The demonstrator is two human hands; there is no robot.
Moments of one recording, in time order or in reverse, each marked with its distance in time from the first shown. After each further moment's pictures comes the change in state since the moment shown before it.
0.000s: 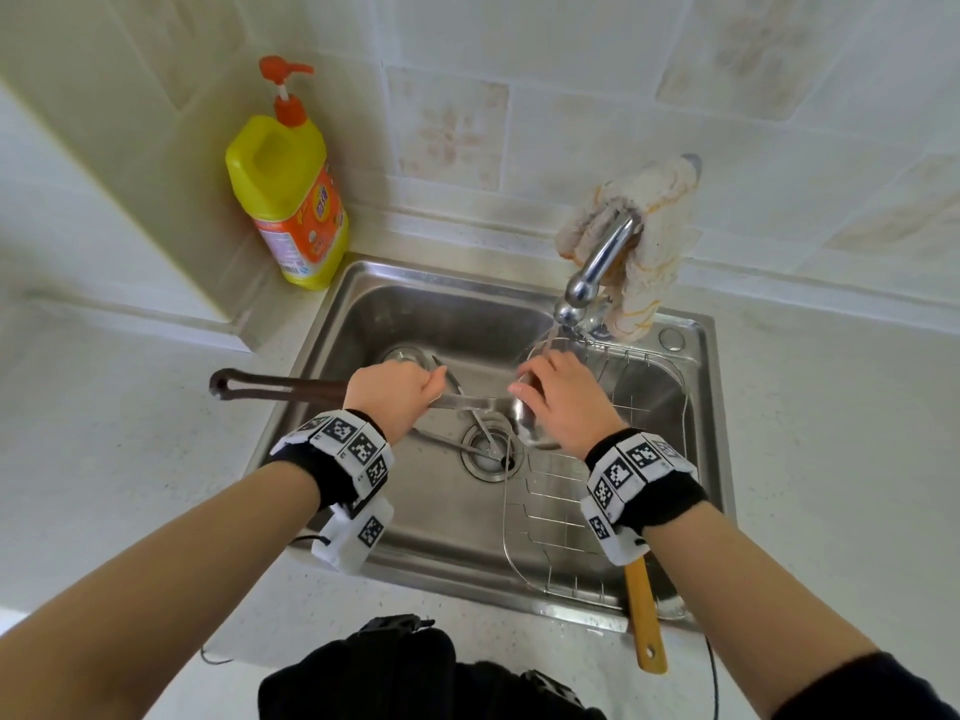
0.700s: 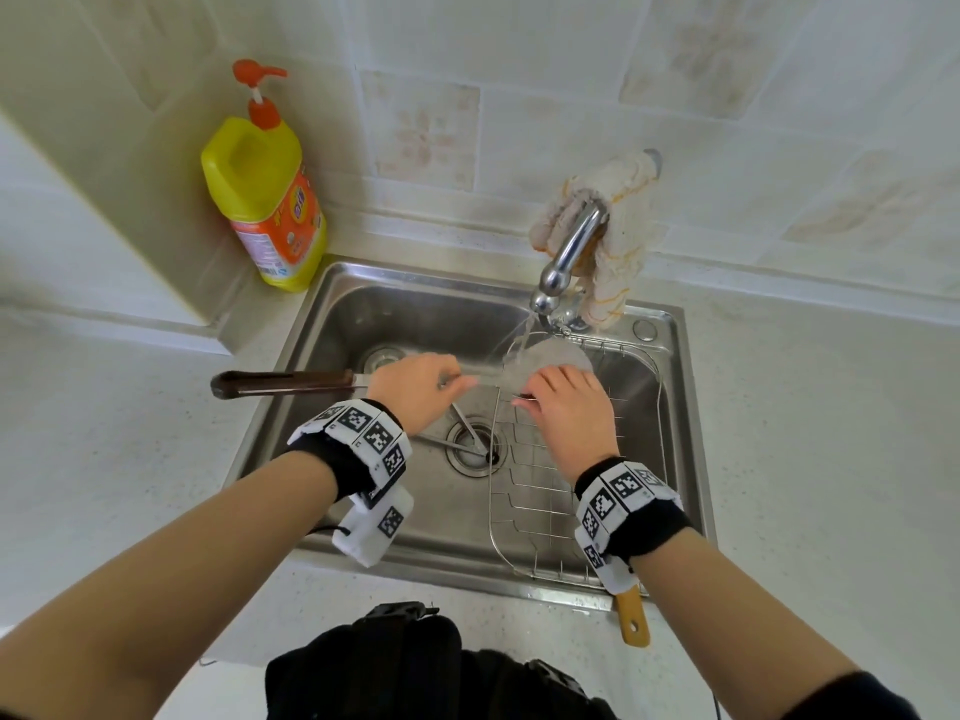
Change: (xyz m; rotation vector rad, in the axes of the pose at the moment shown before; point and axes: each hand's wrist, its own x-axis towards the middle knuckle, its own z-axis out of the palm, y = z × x) left_hand 0.009 0.016 0.002 -0.303 0.068 0.145; right_hand -0.016 -0.006 0.014 -0.237 0.338 0.000
